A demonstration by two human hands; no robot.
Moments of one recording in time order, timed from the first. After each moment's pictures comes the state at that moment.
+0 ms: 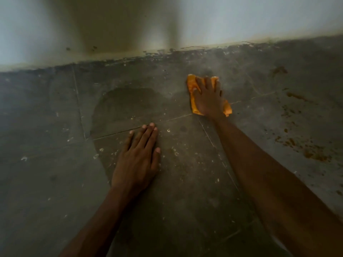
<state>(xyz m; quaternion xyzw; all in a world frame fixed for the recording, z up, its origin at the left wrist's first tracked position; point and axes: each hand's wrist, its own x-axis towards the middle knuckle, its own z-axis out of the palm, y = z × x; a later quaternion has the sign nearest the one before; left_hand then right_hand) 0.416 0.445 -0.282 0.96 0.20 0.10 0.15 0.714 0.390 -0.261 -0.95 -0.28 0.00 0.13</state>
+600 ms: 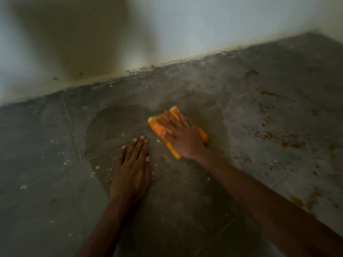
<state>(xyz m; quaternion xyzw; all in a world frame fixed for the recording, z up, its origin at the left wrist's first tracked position) 0.414 0.447 -0.278 0.97 0.19 0.10 0.12 0.607 0.339 -0.260 -0.87 -0.48 0.01 0.08</state>
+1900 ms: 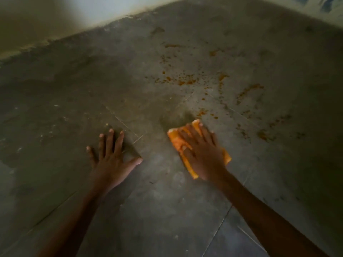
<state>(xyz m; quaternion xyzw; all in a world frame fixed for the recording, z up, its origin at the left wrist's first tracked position) 0.400 0.200 -0.284 0.97 0.19 -0.03 0.17 0.484 -0.072 -0.277 -0.97 -0.23 -0.03 0.10</state>
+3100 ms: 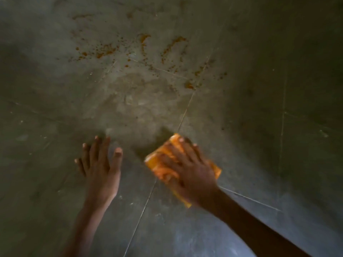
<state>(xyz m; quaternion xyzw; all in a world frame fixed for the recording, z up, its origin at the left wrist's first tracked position) 0.332 0.044 -0.278 0.95 0.12 0.04 0.29 0.298 -0.206 -0.282 -0.98 -0.19 -0.02 0.10</state>
